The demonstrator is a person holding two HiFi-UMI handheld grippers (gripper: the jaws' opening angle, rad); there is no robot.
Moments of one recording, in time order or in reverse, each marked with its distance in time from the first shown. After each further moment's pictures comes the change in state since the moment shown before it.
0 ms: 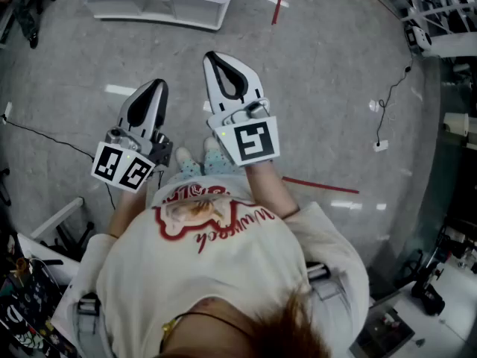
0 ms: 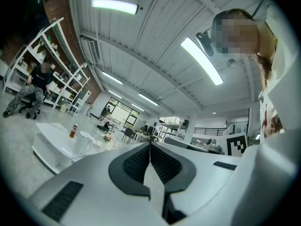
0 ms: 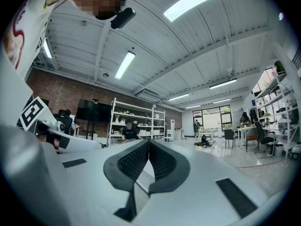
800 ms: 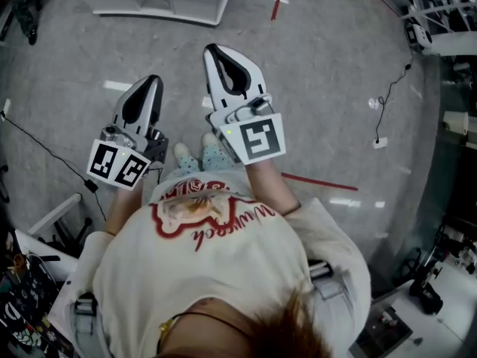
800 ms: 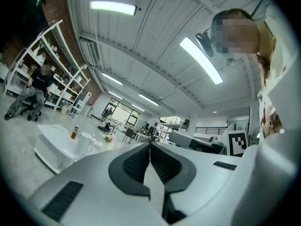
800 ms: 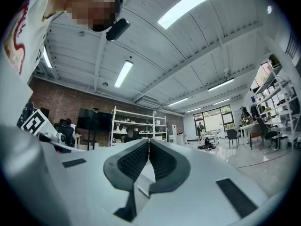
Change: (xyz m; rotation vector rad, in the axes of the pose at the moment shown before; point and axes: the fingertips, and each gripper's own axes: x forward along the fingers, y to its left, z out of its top) left arm -0.008 -0.004 -0.002 0.014 -0.004 0.013; right arm -0.012 -0.001 0.019 0.069 -0.083 0.013
